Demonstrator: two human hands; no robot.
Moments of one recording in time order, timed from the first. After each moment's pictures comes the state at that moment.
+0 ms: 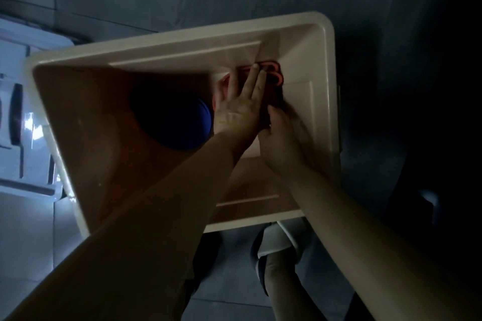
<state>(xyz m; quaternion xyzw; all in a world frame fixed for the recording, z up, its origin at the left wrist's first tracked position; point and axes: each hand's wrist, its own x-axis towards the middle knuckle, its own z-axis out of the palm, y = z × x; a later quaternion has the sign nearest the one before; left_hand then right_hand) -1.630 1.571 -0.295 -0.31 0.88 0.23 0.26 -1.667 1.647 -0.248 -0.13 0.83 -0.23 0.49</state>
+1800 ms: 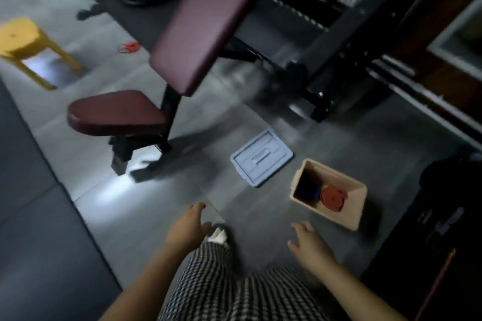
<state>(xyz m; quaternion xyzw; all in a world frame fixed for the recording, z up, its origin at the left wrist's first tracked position) -1.060 1.690 0.352 -0.68 0.61 0.38 0.13 -1.317 1.742 0.344 -0.56 0.70 0.12 0.42</state>
